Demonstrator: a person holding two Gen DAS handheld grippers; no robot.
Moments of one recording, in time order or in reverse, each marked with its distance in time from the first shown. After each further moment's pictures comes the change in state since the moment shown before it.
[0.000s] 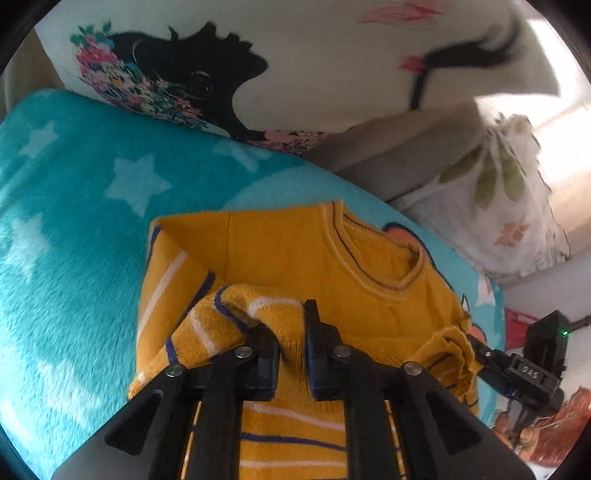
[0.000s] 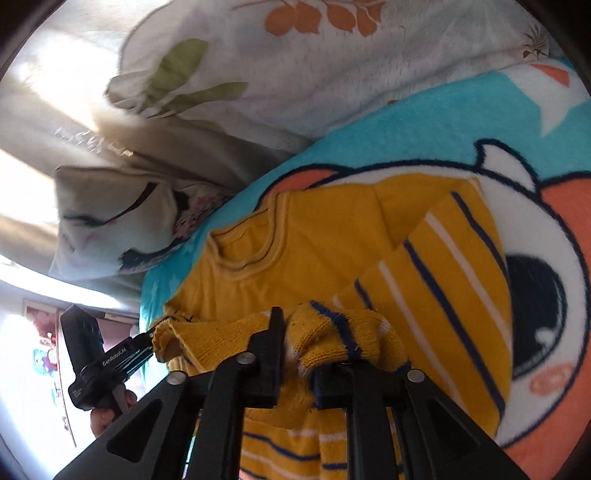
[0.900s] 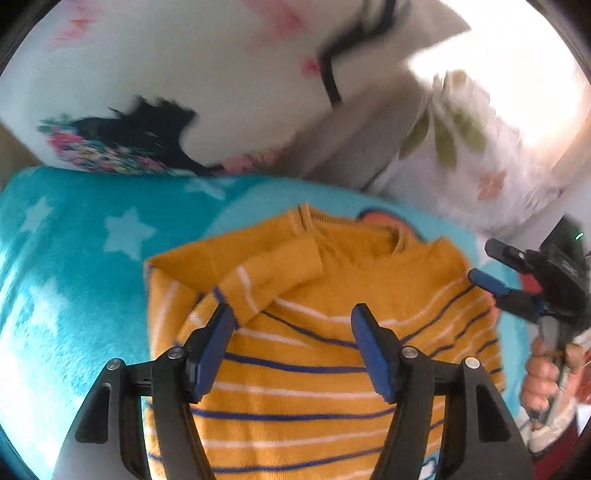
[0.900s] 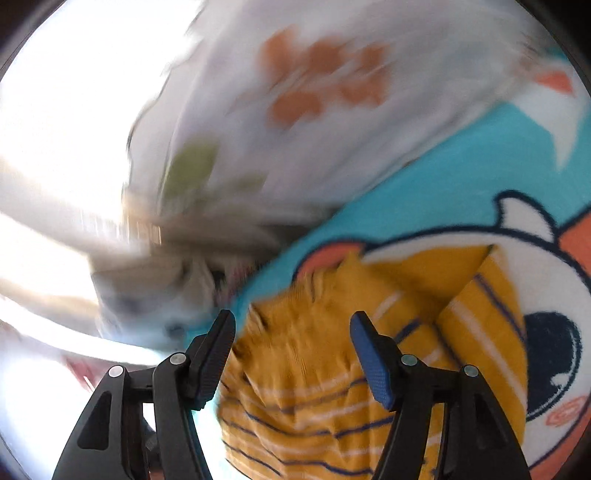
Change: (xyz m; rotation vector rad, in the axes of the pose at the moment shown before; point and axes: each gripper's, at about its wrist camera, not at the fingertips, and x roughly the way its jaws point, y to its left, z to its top) left arm -0.023 -0.026 -0.013 0.267 -0.037 0.076; right arm -0.011 0.028 0.030 0.005 -0.078 0.087
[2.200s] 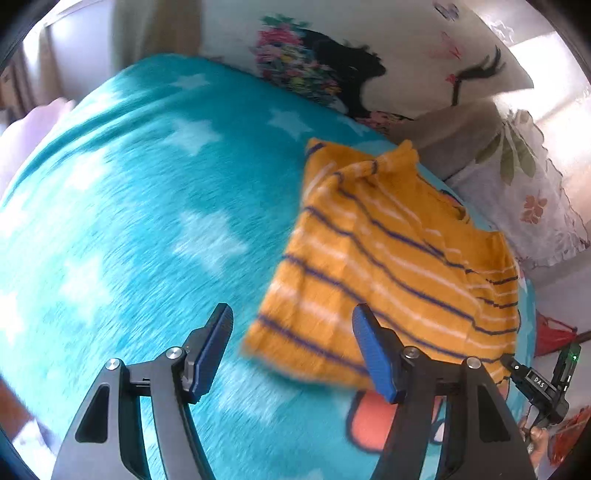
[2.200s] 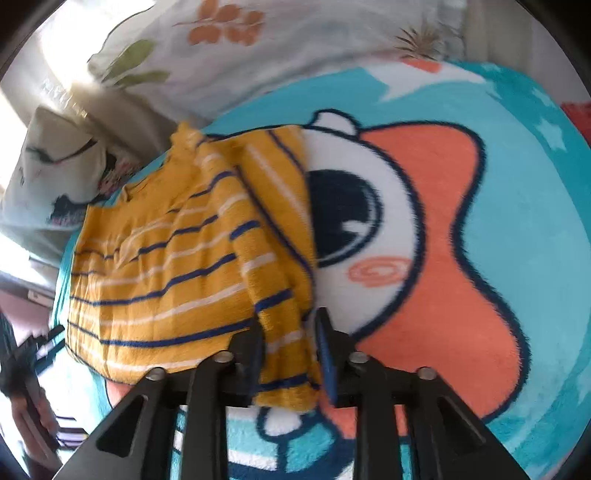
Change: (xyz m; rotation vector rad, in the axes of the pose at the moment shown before) left arm -0.078 0.077 -0.138 -0.366 -0.032 0.129; right arm -0.087 -0.084 -0.113 -0.131 0.003 -0.426
